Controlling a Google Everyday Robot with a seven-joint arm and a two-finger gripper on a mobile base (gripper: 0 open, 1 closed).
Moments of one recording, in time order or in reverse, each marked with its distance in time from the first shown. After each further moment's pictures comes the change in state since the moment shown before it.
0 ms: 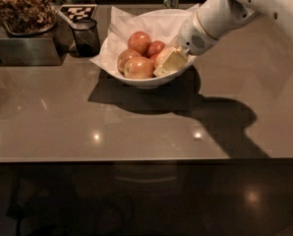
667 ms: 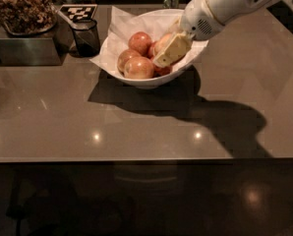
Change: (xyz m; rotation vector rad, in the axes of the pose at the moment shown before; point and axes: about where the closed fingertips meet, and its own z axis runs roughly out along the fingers) arm -0.033 0.004 -0.033 0.005 -0.093 -0.084
